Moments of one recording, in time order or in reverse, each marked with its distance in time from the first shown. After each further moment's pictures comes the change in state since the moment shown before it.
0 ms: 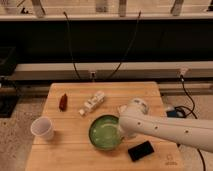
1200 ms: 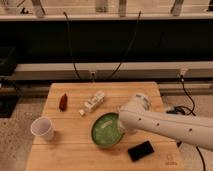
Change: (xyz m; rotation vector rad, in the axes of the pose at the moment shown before) arm 0.010 -0.004 -0.025 -0.002 0.029 -0.023
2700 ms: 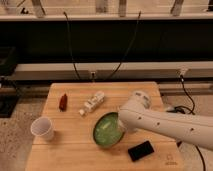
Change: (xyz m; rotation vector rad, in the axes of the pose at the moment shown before) arm 0.002 -0.001 -0.011 -0.007 0.017 -0.026
